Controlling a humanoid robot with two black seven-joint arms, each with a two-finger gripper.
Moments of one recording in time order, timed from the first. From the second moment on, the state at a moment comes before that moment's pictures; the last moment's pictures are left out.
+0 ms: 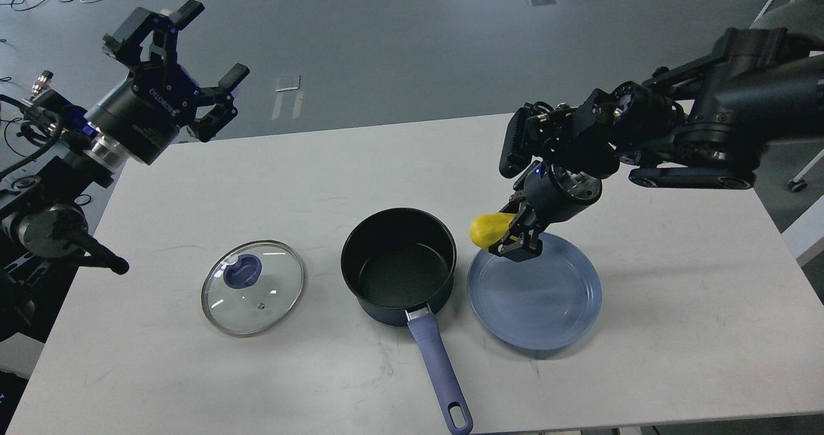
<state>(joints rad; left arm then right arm) -0.87 0.78 -0.49 -1.12 0.20 -0.49 -0.49 1.72 -0.23 -0.77 1.15 -1.36 0.19 0.49</state>
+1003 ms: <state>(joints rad) -0.87 0.77 -0.50 -1.12 0.20 -0.49 -0.49 1.61 0.00 -0.73 0.95 -1.12 0.12 0.49</state>
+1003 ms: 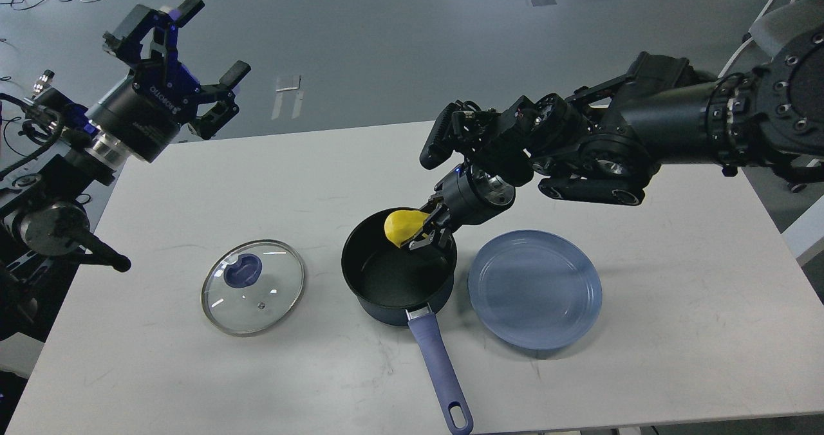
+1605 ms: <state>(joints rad) -0.86 0.78 -0.50 -1.12 0.20 -0.49 -0.49 1.55 0.00 -0.74 0.95 -1.07 0.08 0.49</state>
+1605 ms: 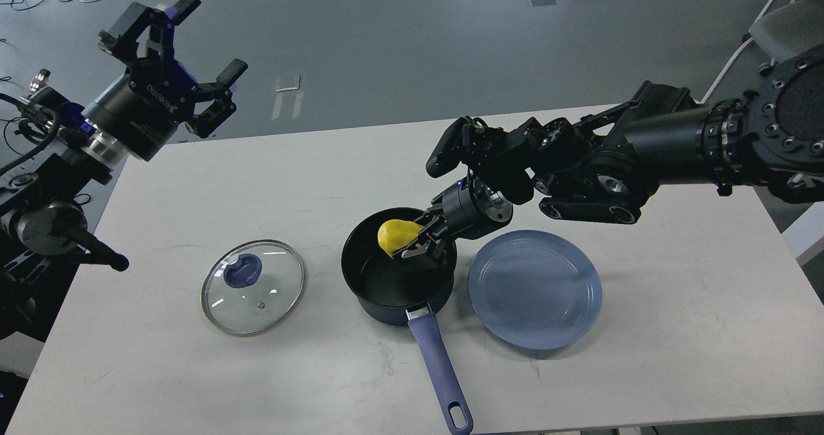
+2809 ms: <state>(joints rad) -0.80 0.73 -0.54 -1.12 0.20 -0.49 -0.49 1.22 -0.41 -0.15 0.91 -0.16 0.23 0.49</state>
